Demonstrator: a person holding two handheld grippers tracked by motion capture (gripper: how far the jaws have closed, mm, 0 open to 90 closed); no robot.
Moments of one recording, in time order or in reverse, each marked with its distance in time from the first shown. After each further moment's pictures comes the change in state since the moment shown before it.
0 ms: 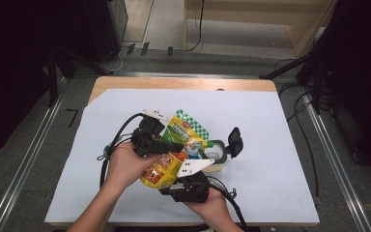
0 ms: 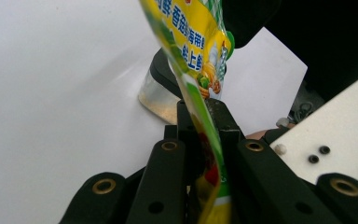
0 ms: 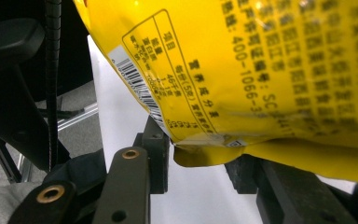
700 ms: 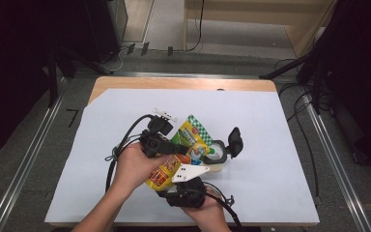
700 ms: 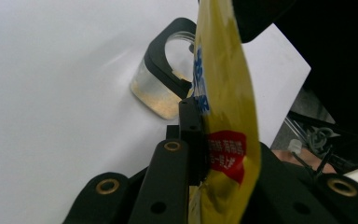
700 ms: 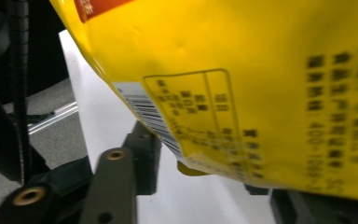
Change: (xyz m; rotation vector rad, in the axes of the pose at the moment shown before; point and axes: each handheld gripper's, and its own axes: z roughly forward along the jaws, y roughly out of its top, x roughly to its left) left arm -0.005 0.006 0.018 0.060 -0.023 -0.085; right arm 0.018 -0.001 0.005 0.001 -0.131 -0.001
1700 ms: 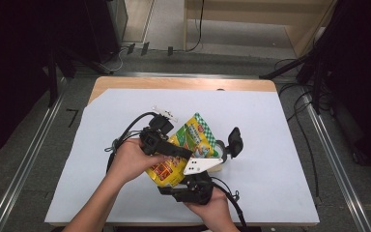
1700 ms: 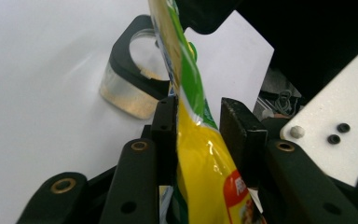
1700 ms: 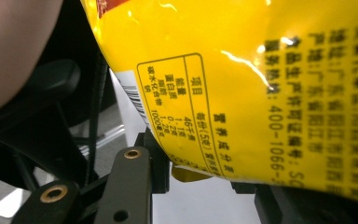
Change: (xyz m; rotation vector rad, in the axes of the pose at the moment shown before) left arm 0.006 0.006 -0.001 0.047 -0.114 0.094; right arm -0.015 0.005 -0.018 -0.082 0.187 0.111
